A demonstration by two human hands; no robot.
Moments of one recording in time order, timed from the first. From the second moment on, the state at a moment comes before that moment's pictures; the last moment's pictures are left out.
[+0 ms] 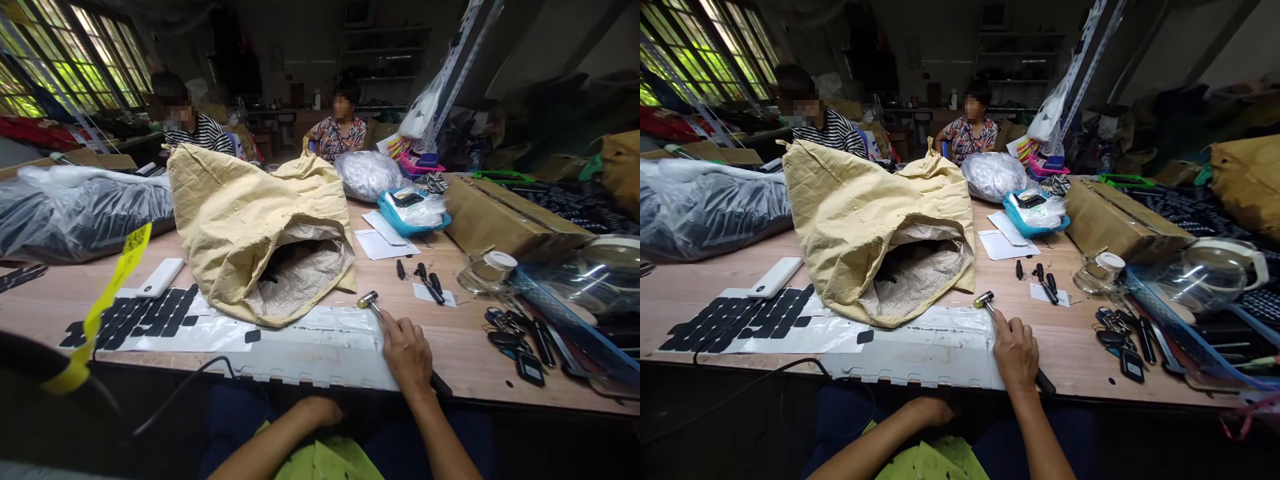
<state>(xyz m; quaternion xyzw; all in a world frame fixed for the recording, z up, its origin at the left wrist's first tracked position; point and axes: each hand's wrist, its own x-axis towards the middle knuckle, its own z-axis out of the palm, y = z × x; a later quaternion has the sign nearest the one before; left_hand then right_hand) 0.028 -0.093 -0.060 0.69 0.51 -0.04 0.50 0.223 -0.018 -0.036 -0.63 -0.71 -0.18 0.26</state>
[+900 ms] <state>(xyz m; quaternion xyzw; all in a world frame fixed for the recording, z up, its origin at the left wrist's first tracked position) -0.050 0.051 0.036 0.45 0.87 0.16 0.05 0.224 -0.014 -0.040 -0.63 -0.70 -0.21 0.26</state>
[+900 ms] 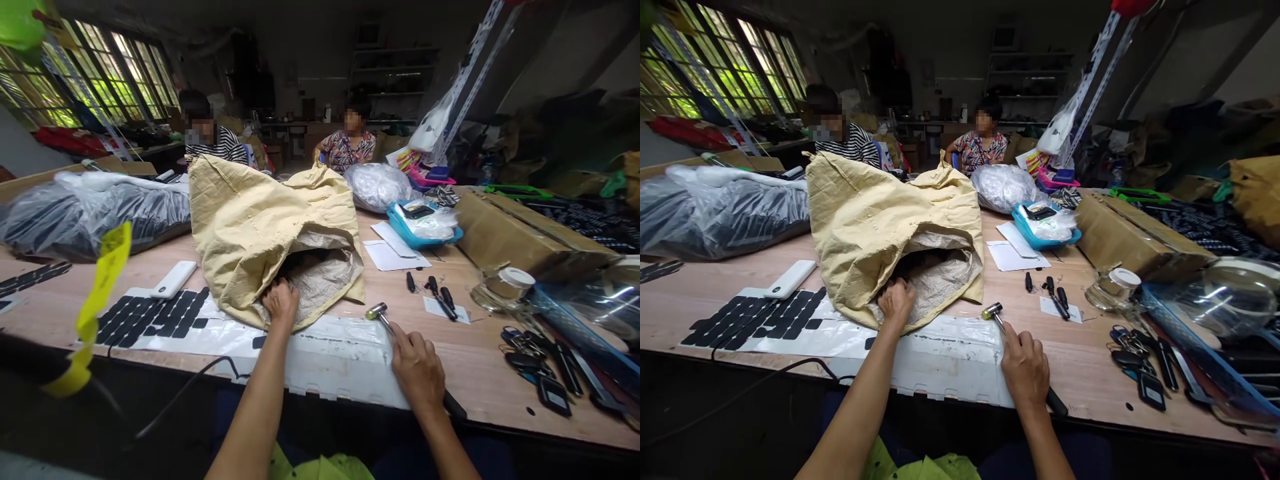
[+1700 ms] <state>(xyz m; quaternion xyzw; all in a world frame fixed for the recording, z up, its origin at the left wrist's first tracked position) -0.006 0.010 0.006 0.72 0.58 0.27 0.27 0.212 -0.017 -0.016 -0.68 -0.68 -0.05 0.26</state>
